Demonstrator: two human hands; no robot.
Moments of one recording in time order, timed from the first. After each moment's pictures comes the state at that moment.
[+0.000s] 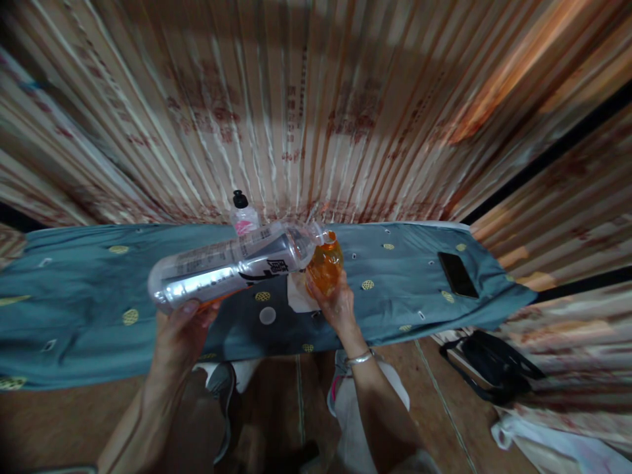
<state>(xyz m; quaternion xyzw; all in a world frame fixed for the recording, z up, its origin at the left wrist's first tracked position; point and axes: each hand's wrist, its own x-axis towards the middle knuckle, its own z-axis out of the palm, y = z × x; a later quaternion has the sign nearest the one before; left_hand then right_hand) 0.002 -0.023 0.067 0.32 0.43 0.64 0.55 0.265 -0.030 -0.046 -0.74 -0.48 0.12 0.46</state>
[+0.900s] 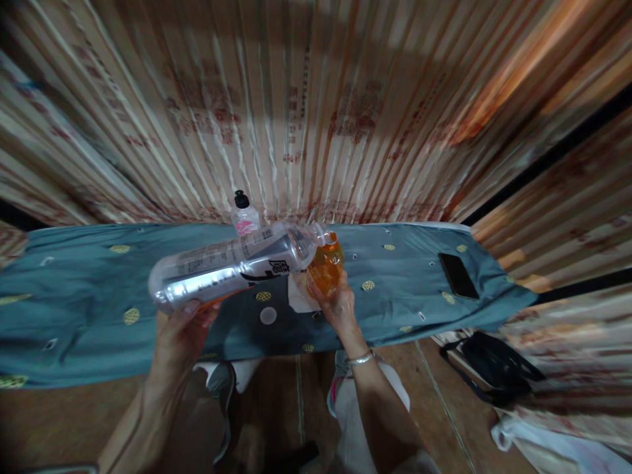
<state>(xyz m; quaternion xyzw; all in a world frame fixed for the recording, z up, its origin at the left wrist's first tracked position) -0.001 -0.022 0.060 0.34 0.39 0.65 0.56 0.264 -0.030 -0.041 -0.74 -0.48 0.13 0.46</state>
